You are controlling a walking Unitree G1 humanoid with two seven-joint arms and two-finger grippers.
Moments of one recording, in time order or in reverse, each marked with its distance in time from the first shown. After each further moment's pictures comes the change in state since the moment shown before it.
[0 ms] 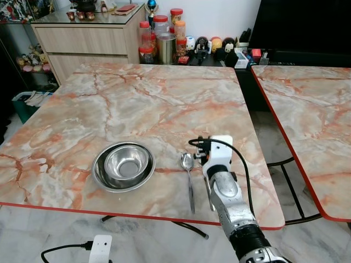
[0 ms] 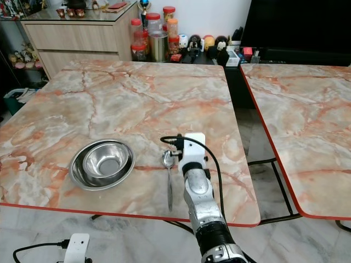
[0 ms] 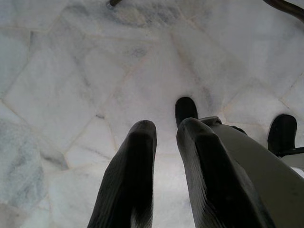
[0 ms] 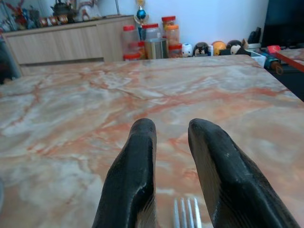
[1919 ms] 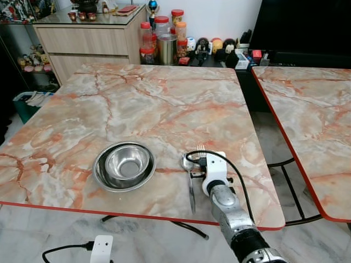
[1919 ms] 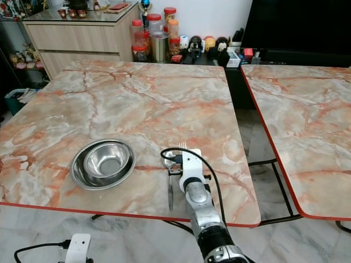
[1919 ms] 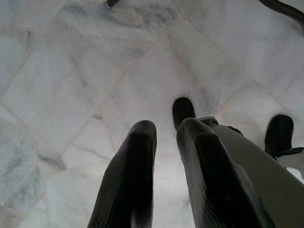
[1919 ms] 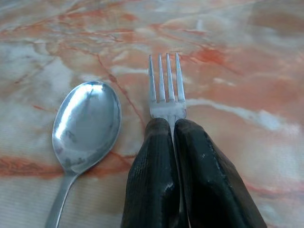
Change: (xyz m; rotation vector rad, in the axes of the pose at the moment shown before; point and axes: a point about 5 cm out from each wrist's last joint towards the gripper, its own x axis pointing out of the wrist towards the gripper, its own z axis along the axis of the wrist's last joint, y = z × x) left arm 0.000 -0.003 0.000 -0.004 0.001 -0.005; right arm -0.015 -0.012 -0.057 -0.067 0.355 -0.038
